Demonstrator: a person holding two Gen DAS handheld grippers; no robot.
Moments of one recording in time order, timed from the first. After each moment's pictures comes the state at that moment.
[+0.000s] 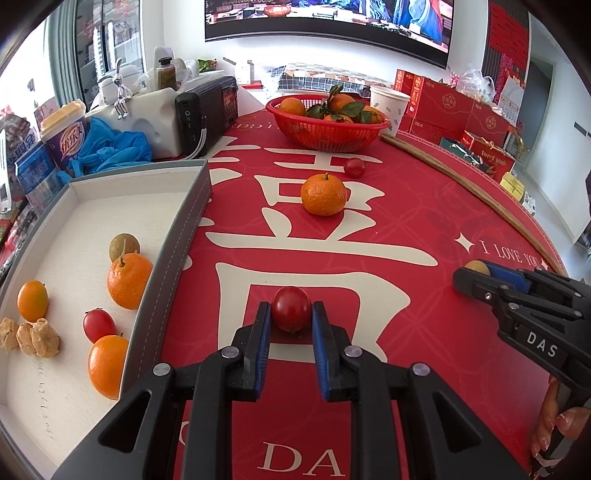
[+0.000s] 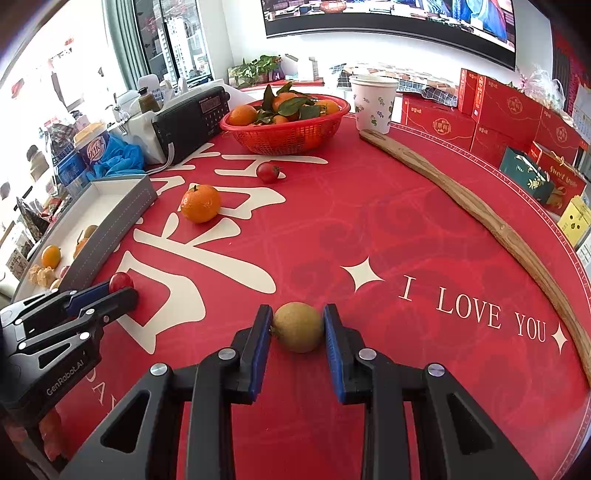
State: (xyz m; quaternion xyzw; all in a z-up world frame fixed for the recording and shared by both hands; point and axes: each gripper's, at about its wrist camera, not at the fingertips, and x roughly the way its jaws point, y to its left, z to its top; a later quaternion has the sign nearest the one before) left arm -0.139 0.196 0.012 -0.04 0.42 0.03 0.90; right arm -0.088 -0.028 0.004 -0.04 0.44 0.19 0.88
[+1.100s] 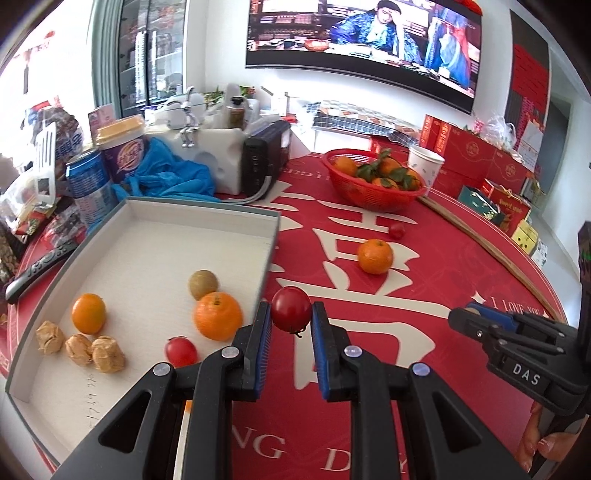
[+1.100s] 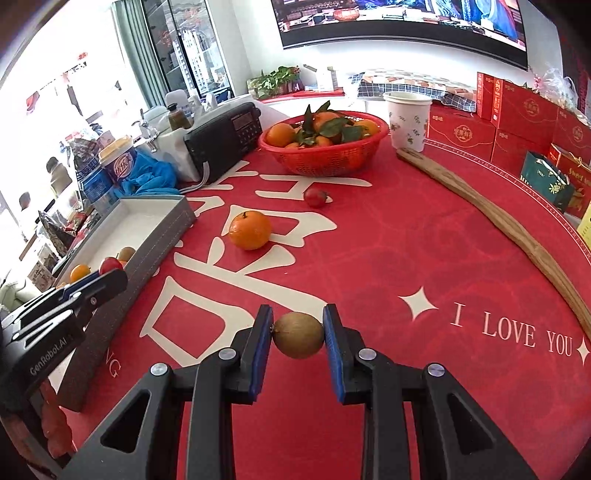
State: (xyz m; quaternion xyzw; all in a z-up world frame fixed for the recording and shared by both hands) left arm -0.157 0.243 0.046 -0.08 0.36 0.09 0.93; right arm -0.087 0.002 0.016 -0.01 0.42 0.24 0.88
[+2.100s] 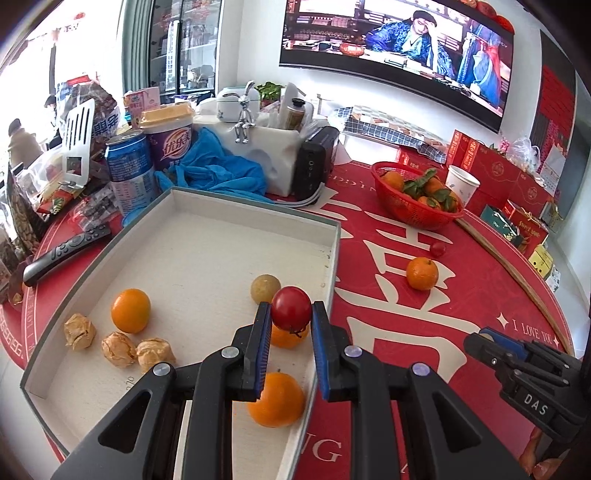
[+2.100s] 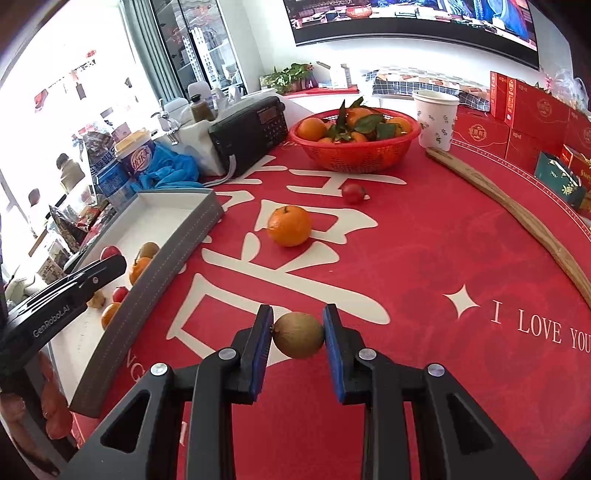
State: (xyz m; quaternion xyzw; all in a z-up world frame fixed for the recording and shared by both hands) left arm -0.166 0.286 0.048 -0.11 0.36 0.14 0.92; right arm -0.096 0.028 0.017 0.00 0.43 0.26 0.87
